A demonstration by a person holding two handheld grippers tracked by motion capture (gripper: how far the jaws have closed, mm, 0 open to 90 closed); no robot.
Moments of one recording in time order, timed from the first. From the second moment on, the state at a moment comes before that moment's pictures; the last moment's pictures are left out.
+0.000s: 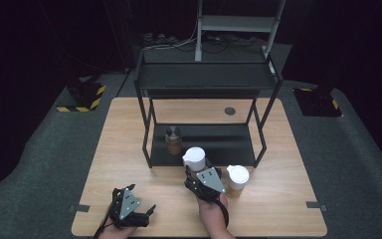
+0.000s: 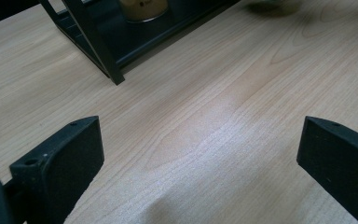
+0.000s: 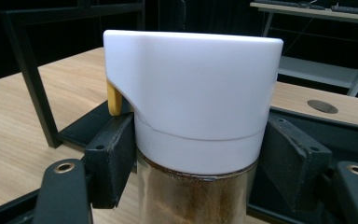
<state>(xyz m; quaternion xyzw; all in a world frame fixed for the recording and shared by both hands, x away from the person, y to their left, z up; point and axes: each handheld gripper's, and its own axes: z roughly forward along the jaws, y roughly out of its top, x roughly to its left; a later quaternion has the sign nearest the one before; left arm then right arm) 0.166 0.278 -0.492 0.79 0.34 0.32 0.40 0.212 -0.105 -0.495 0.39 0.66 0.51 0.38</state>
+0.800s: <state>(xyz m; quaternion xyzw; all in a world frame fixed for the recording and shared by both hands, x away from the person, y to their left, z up) 0.166 0.278 -0.492 0.79 0.33 0.32 0.40 0.246 -0.092 -0.479 0.41 0.64 0.52 0.39</state>
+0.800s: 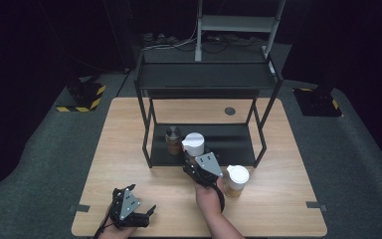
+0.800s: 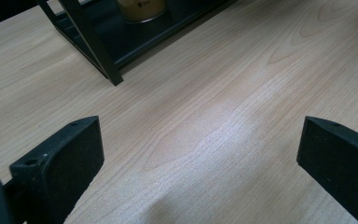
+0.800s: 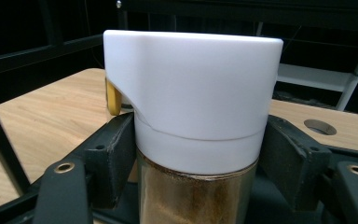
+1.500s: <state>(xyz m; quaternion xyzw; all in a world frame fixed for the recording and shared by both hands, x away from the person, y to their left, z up) 0.166 0.280 -0.492 0.79 0.33 0.31 0.41 0.281 -0.082 -0.480 0.43 0.63 0.52 0.39</state>
